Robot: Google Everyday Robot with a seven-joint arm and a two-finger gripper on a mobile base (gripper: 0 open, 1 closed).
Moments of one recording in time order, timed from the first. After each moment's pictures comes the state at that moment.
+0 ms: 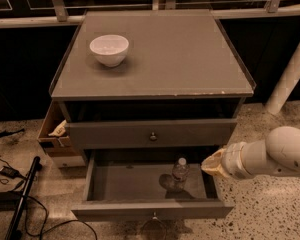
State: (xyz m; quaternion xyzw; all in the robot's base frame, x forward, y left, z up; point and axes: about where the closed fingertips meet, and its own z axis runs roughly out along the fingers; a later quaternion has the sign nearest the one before) arm 0.480 -0.202 0.632 -0.52 0.79 0.11 0.30
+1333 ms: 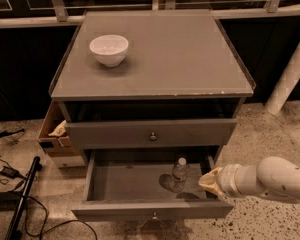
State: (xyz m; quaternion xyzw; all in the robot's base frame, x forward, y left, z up) arm 0.476 -0.213 0.536 -0.48 0.81 0.13 0.32
